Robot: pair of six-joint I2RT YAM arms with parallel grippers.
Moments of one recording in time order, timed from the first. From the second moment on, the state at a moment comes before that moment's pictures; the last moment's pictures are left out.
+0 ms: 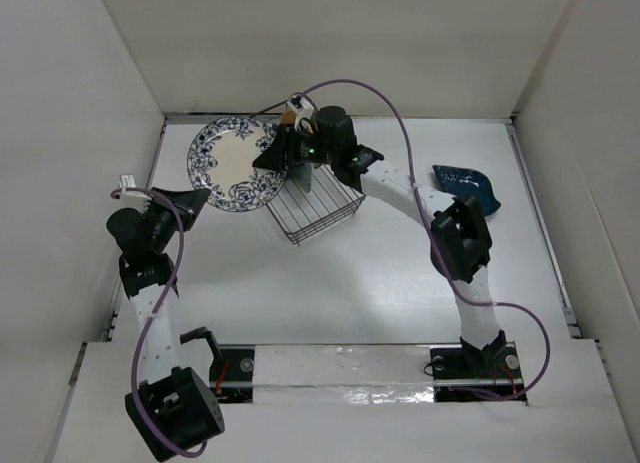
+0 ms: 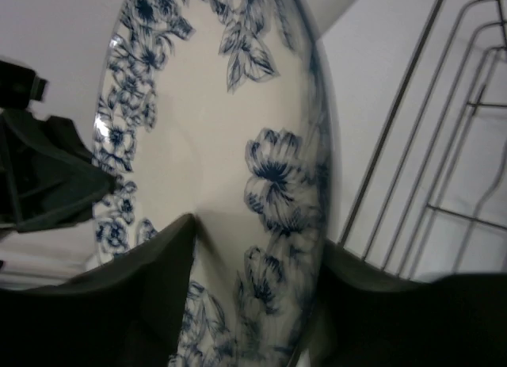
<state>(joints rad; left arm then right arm) 0.41 0.84 0.55 0.20 0.70 -1.11 0.71 2.14 1.93 0.03 -0.52 0.57</state>
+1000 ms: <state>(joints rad) 0.05 0.71 0.73 -0.15 0.23 -0.58 0.67 1.87 1.66 0.09 -0.07 0.53</state>
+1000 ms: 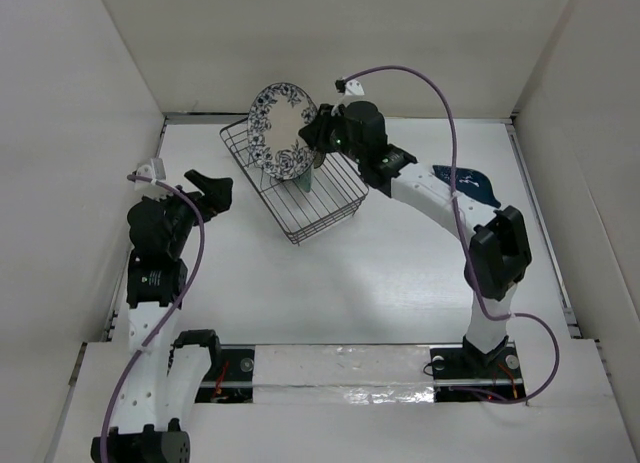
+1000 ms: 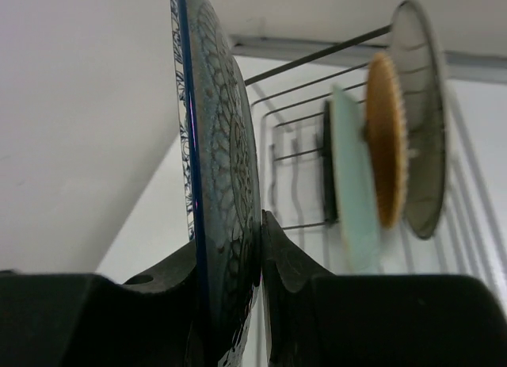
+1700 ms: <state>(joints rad) -0.08 0.67 0.70 -0.19 0.08 -0.43 0.85 2.34 2.27 -0.13 0.49 -0.07</state>
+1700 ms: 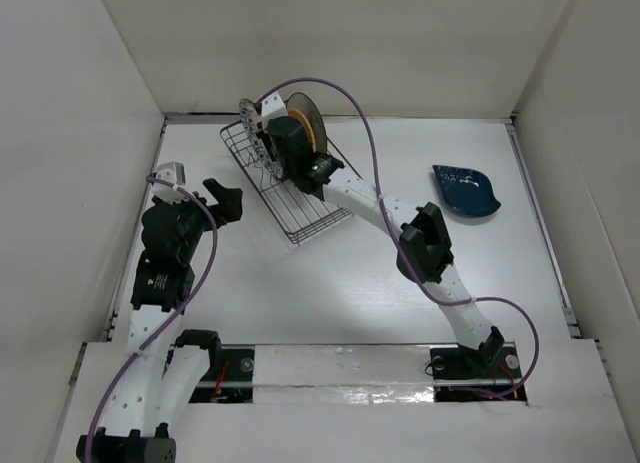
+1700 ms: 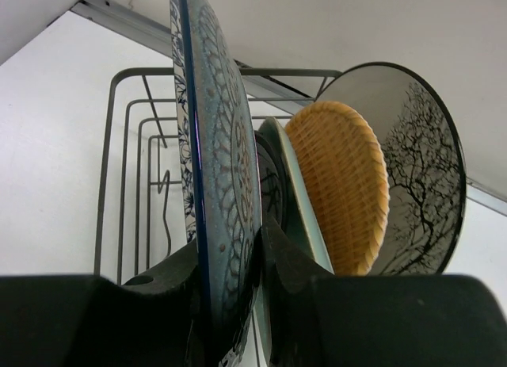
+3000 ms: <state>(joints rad) -0.09 0.72 0.70 -0.20 0.07 -0.40 0.83 2.26 2.09 0.06 0.61 -0.06</state>
